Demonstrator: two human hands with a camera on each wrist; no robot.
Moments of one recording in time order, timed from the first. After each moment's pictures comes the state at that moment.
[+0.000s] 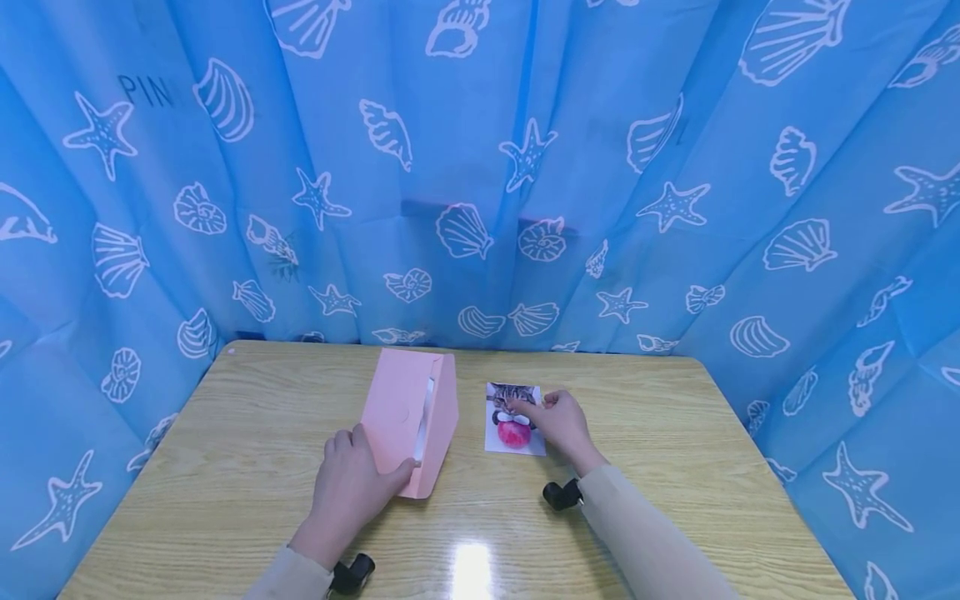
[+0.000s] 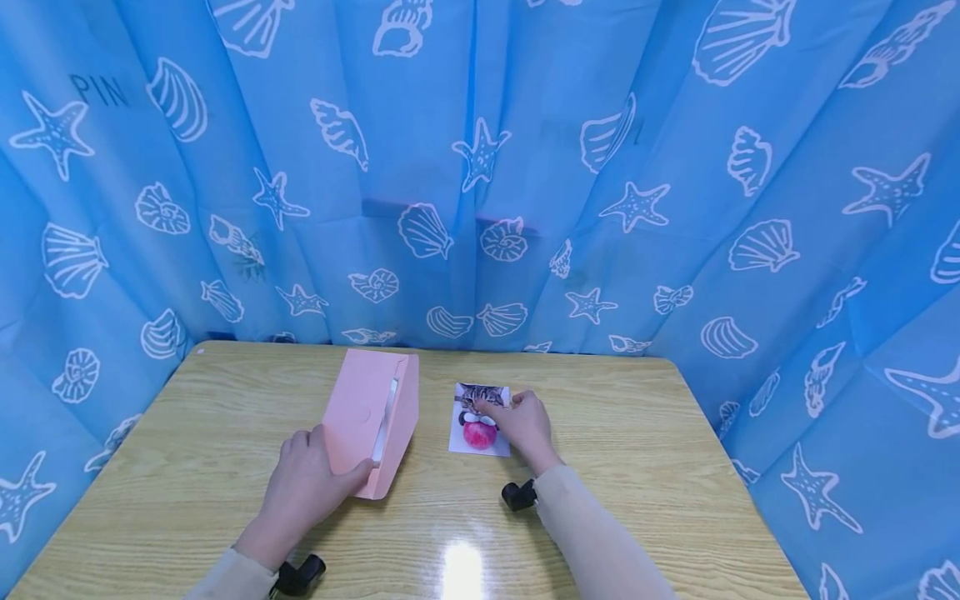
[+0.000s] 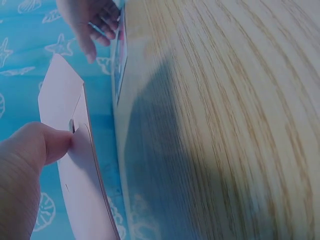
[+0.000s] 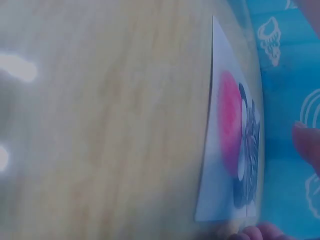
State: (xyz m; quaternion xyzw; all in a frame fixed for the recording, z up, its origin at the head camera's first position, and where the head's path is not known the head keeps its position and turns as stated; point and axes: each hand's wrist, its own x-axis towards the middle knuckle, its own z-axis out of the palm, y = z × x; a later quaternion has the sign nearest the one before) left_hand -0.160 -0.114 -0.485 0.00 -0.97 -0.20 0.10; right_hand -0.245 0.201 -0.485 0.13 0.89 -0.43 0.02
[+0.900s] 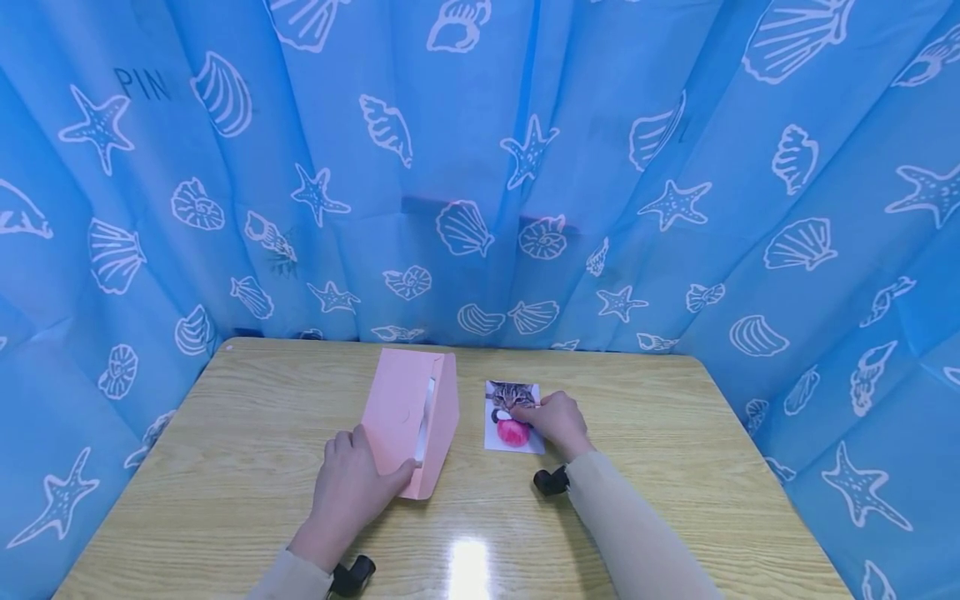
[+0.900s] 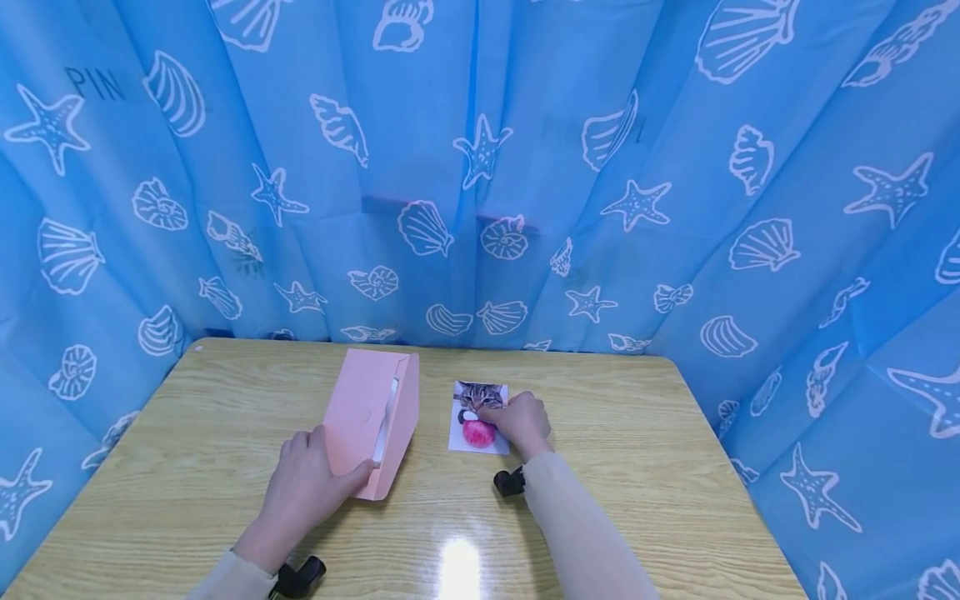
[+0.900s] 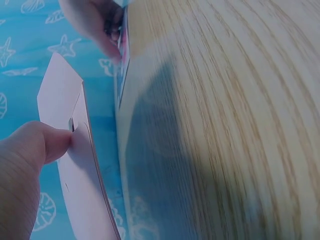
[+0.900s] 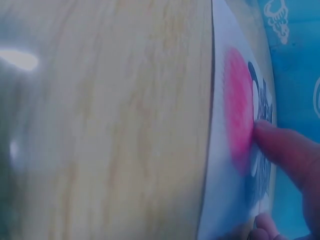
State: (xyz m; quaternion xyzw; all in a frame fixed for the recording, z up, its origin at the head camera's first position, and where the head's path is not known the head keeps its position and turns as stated) left_hand -0.157 -0.114 -0.488 0.00 -0.97 -0.22 0.09; right_hand -0.259 0.202 -0.495 0.15 0.93 -0.34 0.06
